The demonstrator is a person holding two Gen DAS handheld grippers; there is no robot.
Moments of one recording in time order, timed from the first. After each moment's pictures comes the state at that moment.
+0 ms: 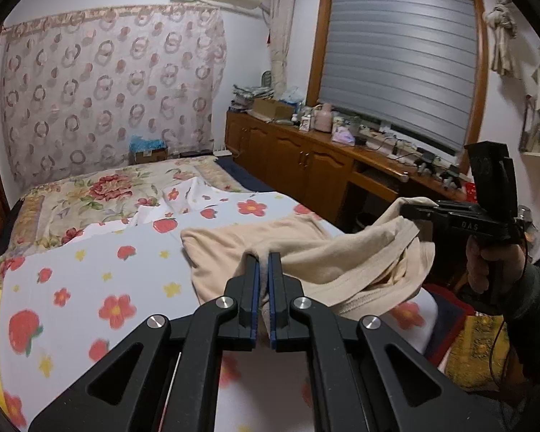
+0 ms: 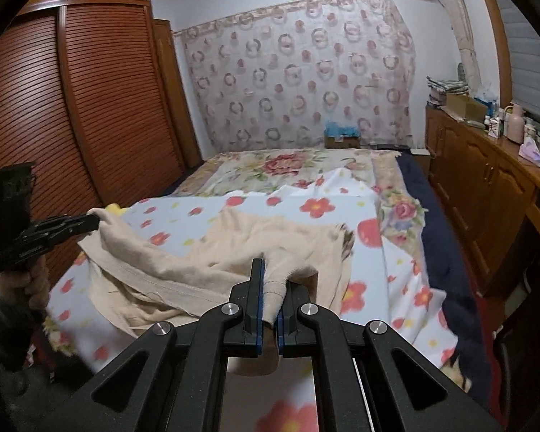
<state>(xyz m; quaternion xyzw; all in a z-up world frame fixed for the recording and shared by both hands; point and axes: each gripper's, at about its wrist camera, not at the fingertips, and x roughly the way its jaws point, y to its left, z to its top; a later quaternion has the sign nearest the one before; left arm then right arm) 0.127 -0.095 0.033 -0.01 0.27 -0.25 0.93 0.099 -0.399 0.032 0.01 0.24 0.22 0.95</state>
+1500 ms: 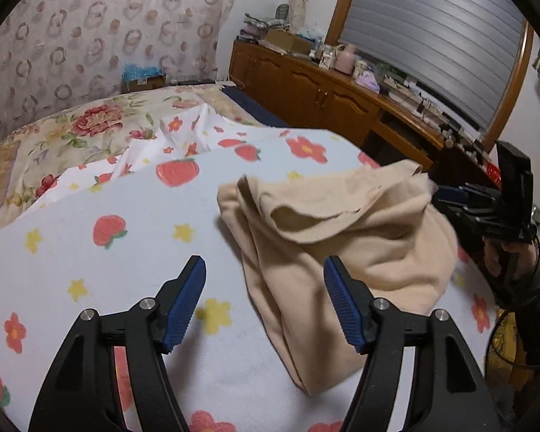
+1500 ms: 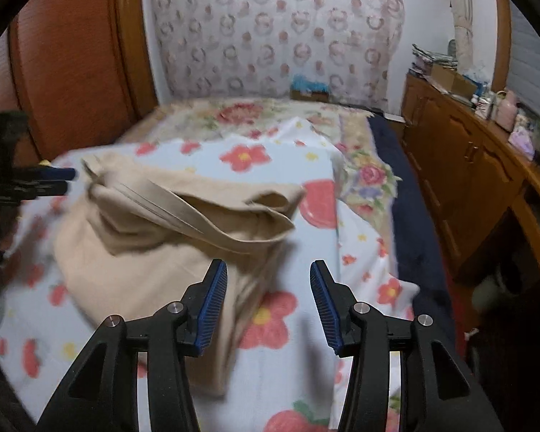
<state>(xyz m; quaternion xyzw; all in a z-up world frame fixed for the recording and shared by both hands) 0.273 -0.091 -0.051 -0.01 0.40 -0.25 0.88 0.202 -0.384 -0.008 -0.06 0.33 0.16 0.93</state>
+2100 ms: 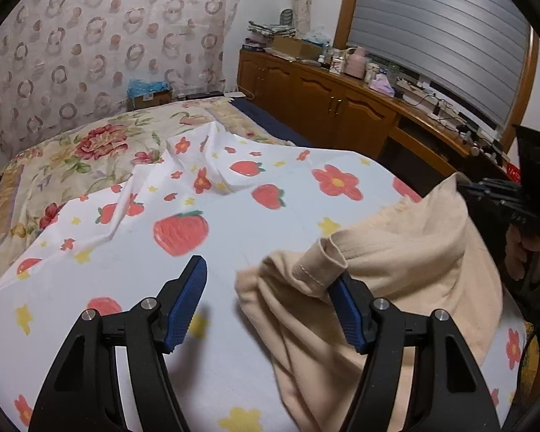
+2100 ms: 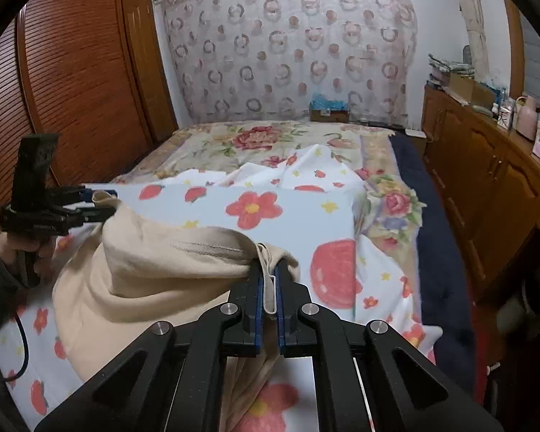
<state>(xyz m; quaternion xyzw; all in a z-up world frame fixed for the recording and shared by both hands) 0.339 -0.110 -0.054 0.01 0.38 -0.23 0.89 0.261 -0.393 0.011 -0.02 0.29 0.20 0.94</state>
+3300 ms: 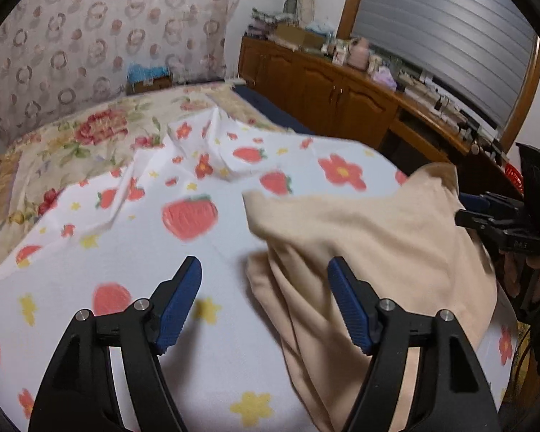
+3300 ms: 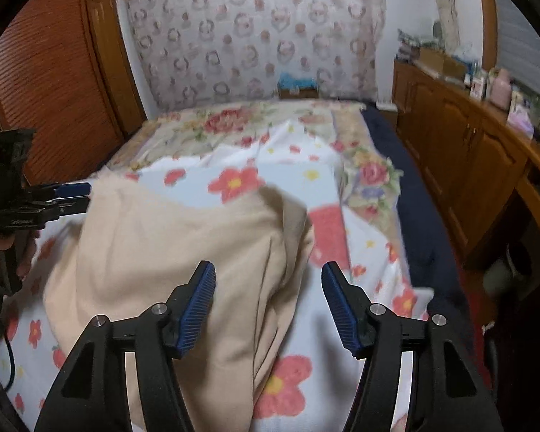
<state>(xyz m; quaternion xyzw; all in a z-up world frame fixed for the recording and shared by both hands) 0.339 -0.103 -0.058 0.00 0.42 -0.24 0.88 0.261 -0.377 -0.009 0.00 0.34 0.15 0.93</state>
